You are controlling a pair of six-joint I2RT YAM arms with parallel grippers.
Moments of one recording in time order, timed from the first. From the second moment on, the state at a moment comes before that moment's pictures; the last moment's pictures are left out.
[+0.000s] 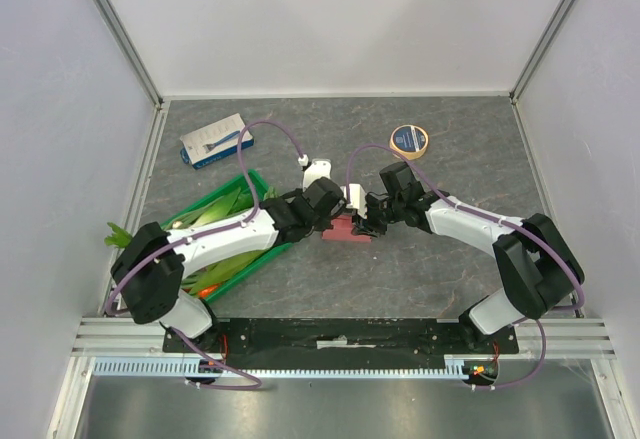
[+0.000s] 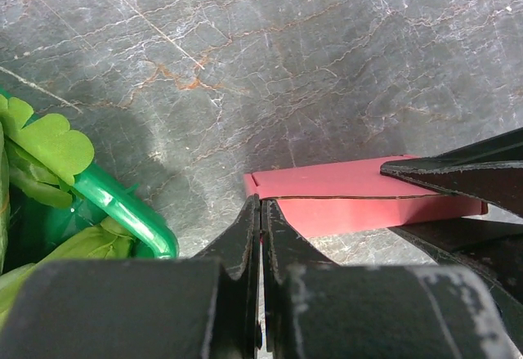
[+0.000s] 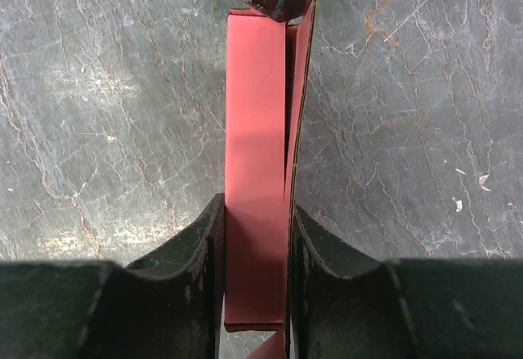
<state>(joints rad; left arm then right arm) -0.92 1.52 1.02 -0.36 -0.43 -0.63 0.57 1.53 0.84 -0.18 -0.63 -0.75</state>
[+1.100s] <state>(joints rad) -0.99 1.41 0.69 0.12 -0.55 -0.60 0.59 1.49 0.84 -0.18 -0.50 -0.59</state>
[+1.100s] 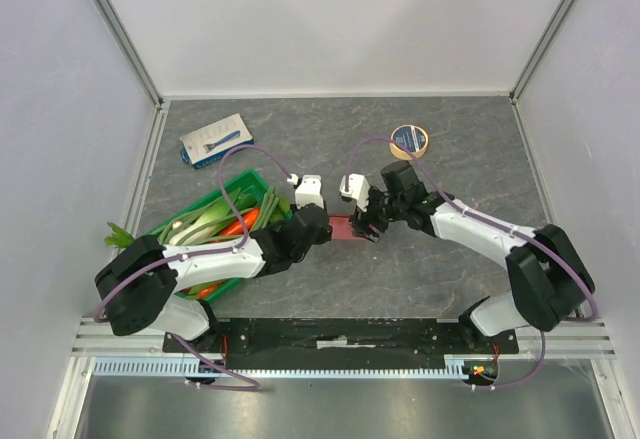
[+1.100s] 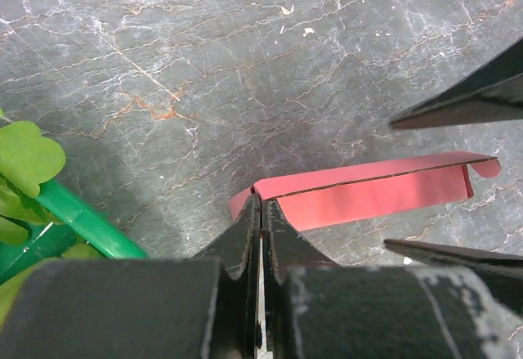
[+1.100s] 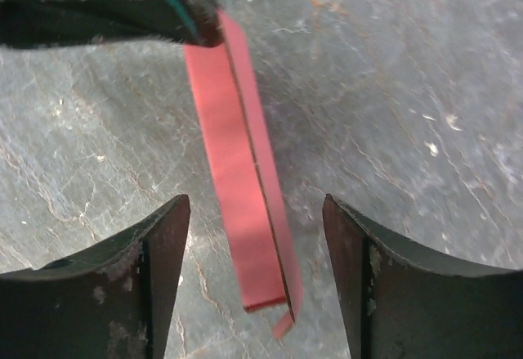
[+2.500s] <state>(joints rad) -1.01 1.44 0.73 0.10 -0.58 -0.60 0.62 1.40 1.01 -0.61 0.00 0.10</state>
